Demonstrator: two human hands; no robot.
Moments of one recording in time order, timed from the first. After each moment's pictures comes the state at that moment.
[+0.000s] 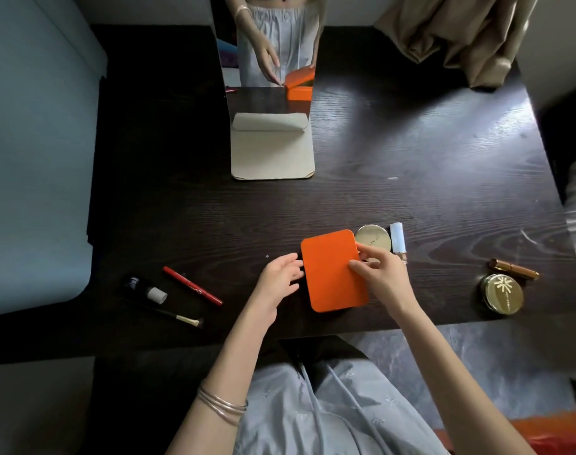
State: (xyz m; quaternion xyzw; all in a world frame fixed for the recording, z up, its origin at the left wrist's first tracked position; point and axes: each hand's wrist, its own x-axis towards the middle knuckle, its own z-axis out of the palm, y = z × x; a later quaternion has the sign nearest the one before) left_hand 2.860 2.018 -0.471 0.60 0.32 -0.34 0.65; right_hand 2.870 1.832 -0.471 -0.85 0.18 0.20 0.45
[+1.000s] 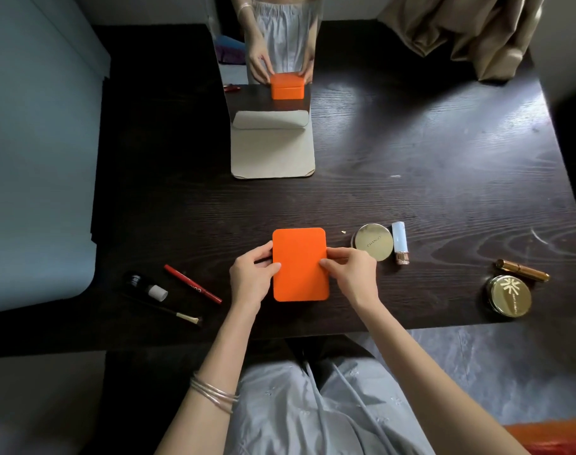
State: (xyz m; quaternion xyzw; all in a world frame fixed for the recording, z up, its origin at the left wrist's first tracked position) left_hand 2.863 2.034 -0.481 0.75 0.35 -0.18 0.53; right_hand 2.875 1.870 -0.491 -0.85 0.20 0.20 0.44
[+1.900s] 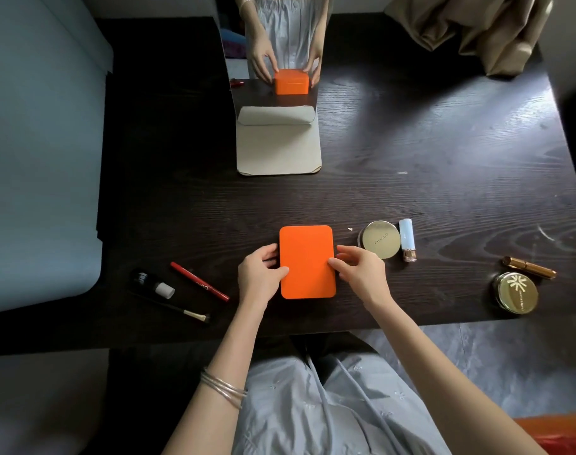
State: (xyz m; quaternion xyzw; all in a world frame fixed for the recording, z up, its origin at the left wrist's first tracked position) left_hand 2.862 2.039 -0.486 0.77 0.33 -0.23 0.49; right_hand 2.871 1.862 -0.502 -0.83 0.22 0.22 0.46
